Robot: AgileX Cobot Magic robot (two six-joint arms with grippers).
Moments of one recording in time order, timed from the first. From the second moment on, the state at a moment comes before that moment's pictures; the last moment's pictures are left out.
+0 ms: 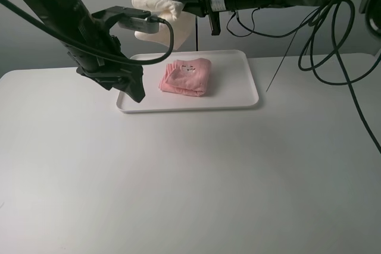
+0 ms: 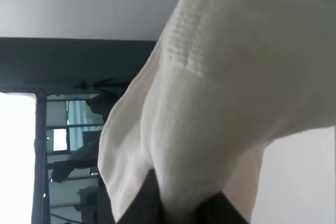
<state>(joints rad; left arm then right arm) -0.45 1.78 -1.30 -0.13 0.88 0.18 0.24 2.42 -2.00 1.53 0.97 -0.28</state>
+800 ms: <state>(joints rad) -0.45 1.78 -1.30 -0.13 0.87 0.18 0.24 2.47 -2.00 1.34 0.98 -0.38</state>
